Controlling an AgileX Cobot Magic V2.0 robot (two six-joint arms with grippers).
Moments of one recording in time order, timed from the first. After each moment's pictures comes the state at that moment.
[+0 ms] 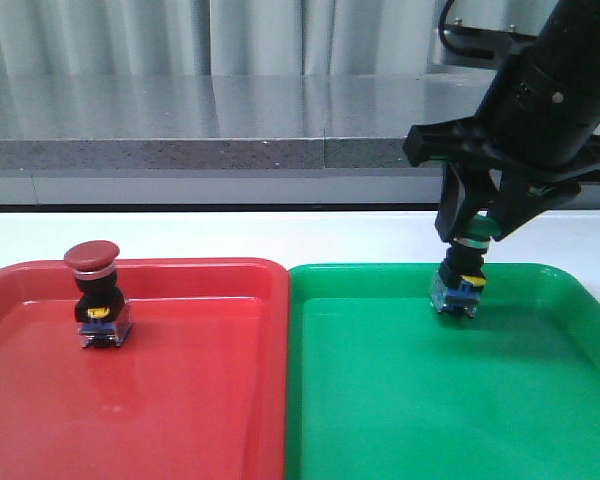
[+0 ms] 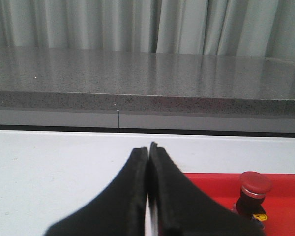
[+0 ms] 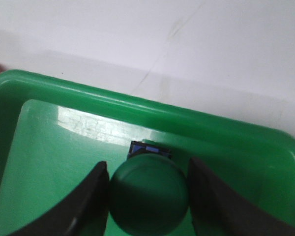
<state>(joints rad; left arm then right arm) -0.05 -0.01 0.00 0.06 0.08 -0.12 0.29 1.67 -1.07 0.10 0.52 0.09</state>
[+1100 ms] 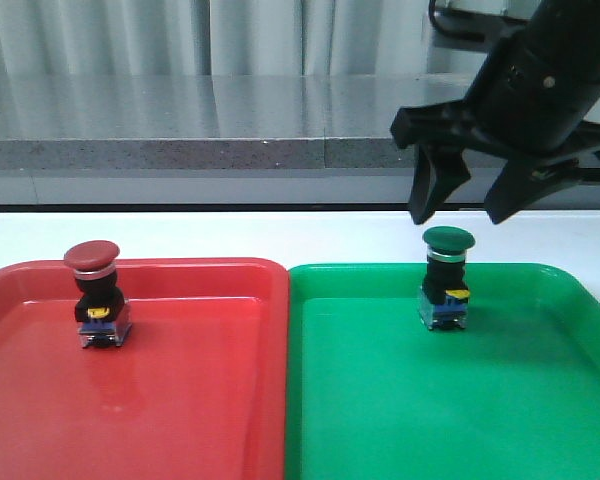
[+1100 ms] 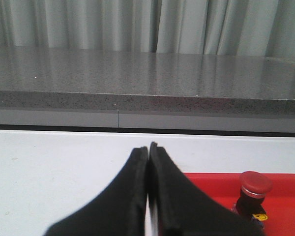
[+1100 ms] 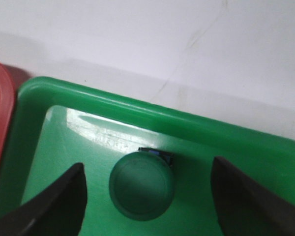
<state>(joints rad) -0.05 -0.01 0.00 0.06 0.08 -0.12 0.32 1.62 -1.07 0.11 0.50 0.10</state>
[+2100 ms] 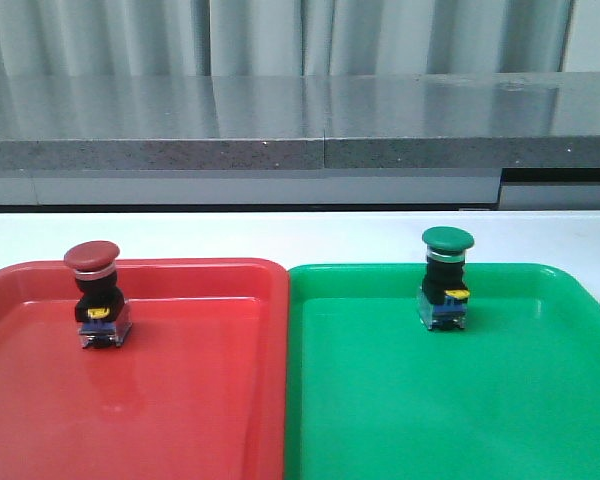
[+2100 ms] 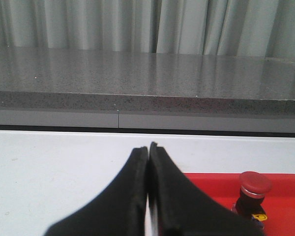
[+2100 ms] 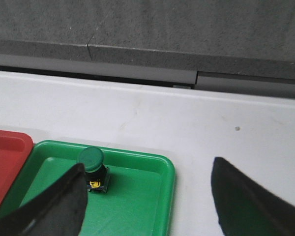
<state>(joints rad) -0.05 -0.01 0.00 0.06 0.08 -0.12 0.15 0.64 -0.63 -0.02 0.45 0.10</state>
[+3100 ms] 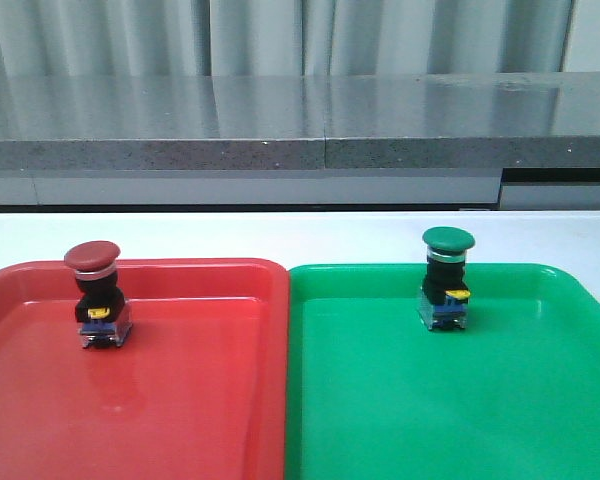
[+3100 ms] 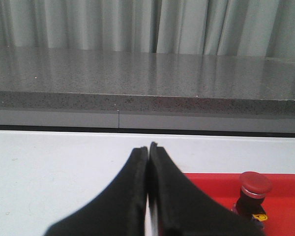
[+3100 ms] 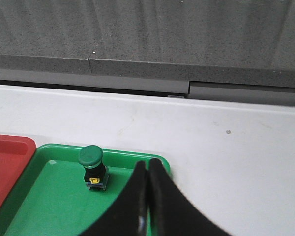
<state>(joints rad) -0.05 -0.01 0.00 0.06 0.08 -0.12 0.14 0.46 -0.55 -0.02 0.48 0.10</state>
